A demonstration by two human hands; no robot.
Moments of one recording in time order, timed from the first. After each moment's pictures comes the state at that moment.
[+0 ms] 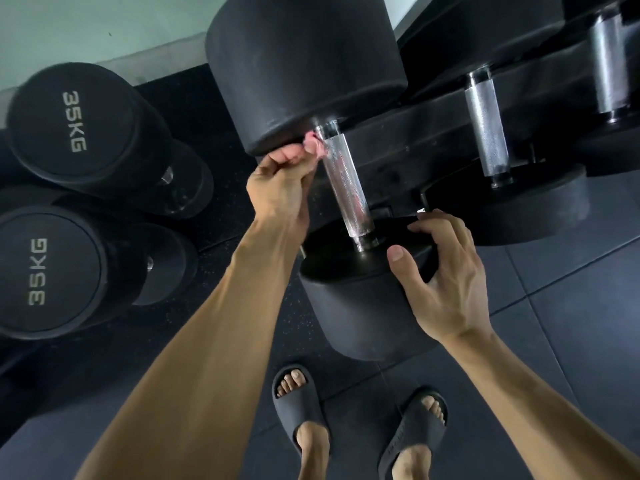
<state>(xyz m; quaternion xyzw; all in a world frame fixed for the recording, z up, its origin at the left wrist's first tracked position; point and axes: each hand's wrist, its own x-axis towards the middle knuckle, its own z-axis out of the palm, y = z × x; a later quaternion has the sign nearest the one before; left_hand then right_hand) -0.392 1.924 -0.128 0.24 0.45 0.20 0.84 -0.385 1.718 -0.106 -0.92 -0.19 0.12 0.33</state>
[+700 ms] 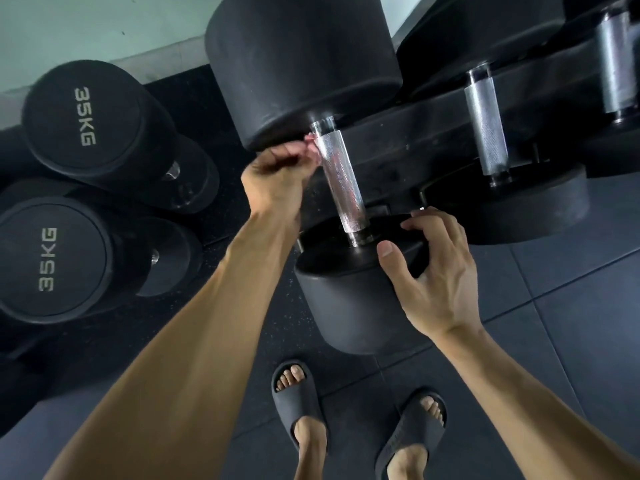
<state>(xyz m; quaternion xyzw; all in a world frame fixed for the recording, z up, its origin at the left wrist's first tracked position) -0.394 1.919 -0.121 0.39 0.50 0.19 0.75 -0.384 1.718 -0.108 -0.92 -0.20 0.11 0.33</state>
